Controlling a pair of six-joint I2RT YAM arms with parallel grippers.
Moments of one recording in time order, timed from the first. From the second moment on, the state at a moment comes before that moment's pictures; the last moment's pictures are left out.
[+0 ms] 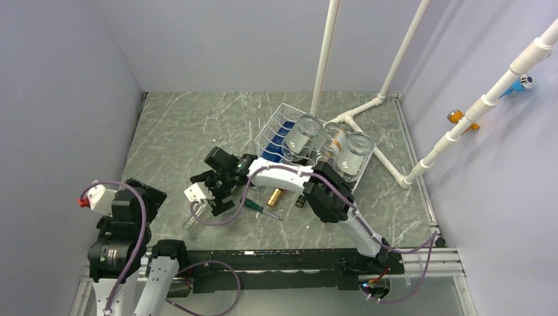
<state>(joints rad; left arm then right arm) -0.04 0.38 0.92 -1.23 -0.51 -0.94 1.08 2.26 1.84 -0.49 -0.59 -1.04</state>
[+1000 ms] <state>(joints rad) -0.04 0.19 1.04 -1.23 -0.62 -0.74 1.24 2.34 1.91 -0.53 -0.41 -1.23</state>
